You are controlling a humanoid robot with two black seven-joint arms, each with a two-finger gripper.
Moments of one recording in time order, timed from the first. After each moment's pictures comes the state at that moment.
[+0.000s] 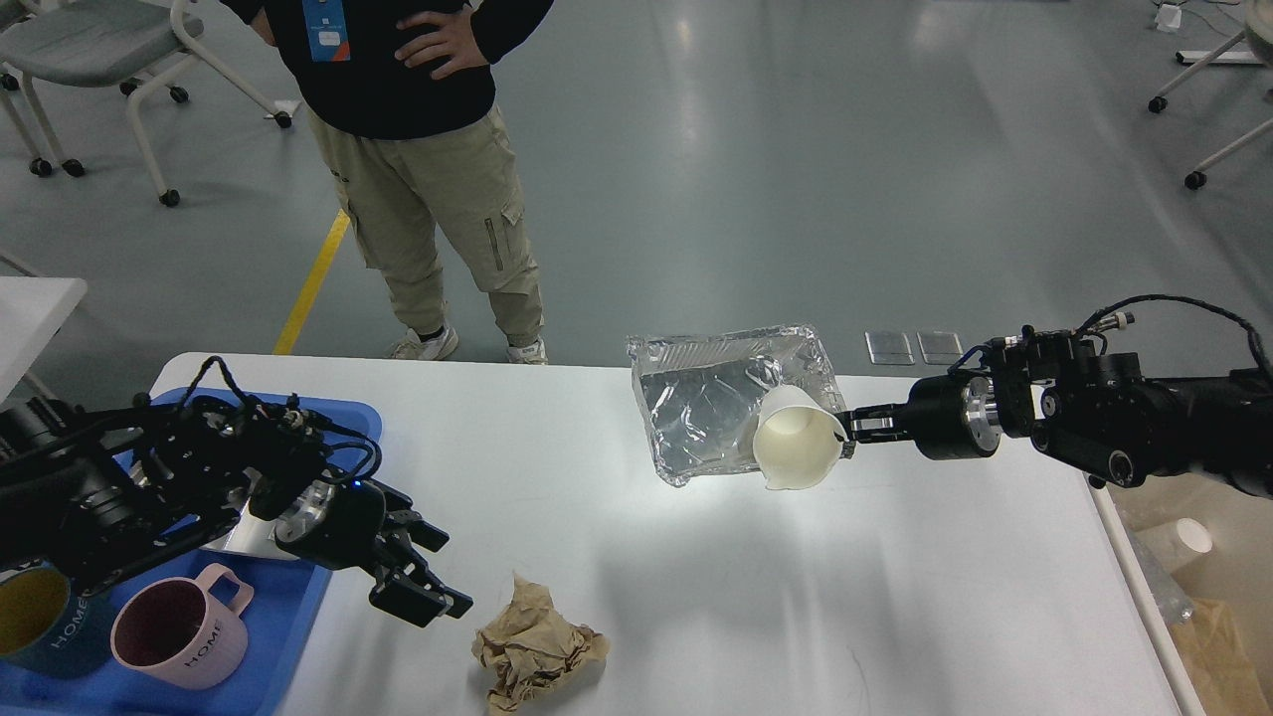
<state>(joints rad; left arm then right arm) -1.01 0.47 0.13 -0.99 1.95 -0.32 -0.73 1.19 -0.39 -0.61 0.78 -0.77 0.22 0.68</state>
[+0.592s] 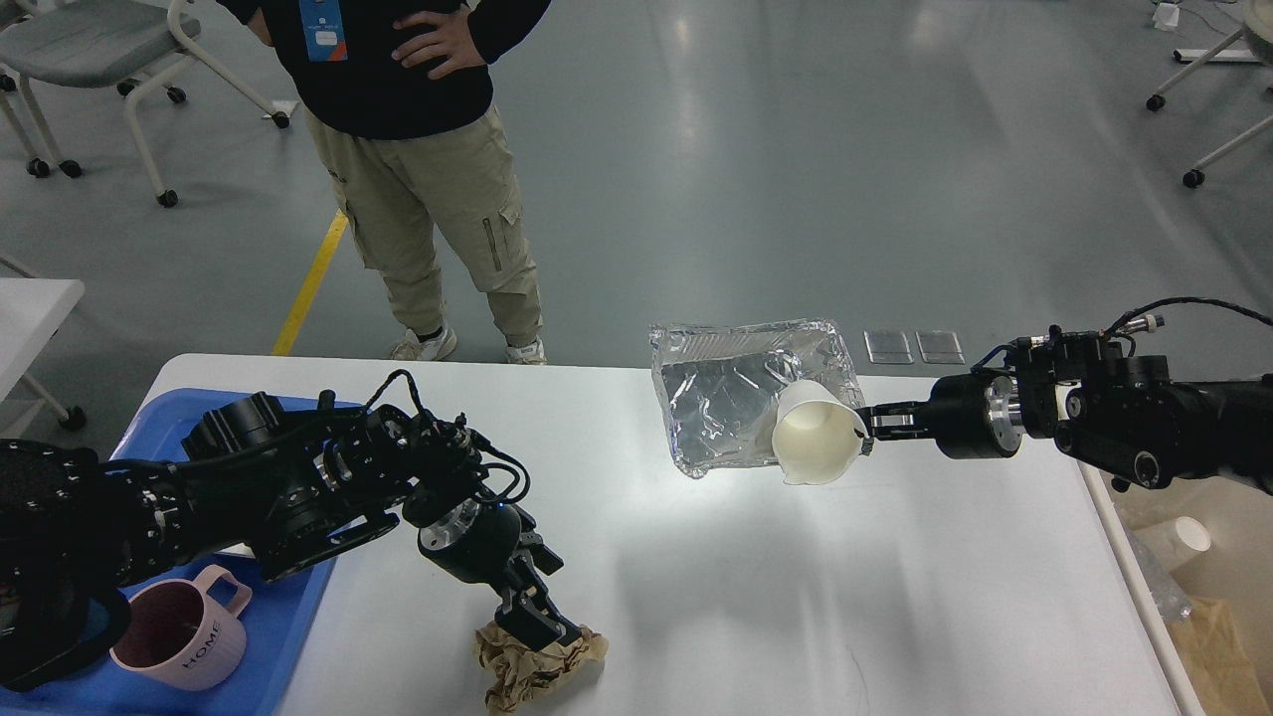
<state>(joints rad) -1.06 0.13 0.23 -0.78 1.94 -0.32 -0.74 1.19 -0.43 -0.61 0.80 -0.77 0.21 0.68</state>
